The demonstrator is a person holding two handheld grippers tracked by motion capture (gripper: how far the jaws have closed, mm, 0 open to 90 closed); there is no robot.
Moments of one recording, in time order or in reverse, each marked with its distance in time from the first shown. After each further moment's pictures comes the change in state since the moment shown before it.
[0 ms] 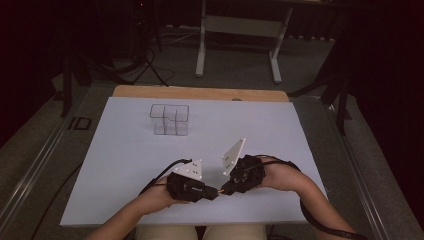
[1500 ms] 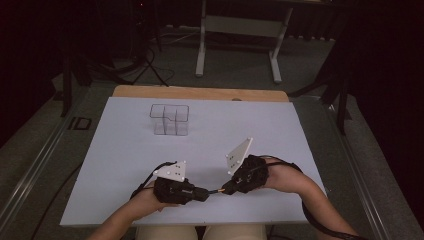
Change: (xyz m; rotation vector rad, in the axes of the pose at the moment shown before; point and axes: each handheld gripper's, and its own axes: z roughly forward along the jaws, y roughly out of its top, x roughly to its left) left arm 0.001 -0.030 -0.018 -0.120 -0.017 -0.029; right arm 0.004 -0.006 -0.007 -0.071 -0.010 -0.009
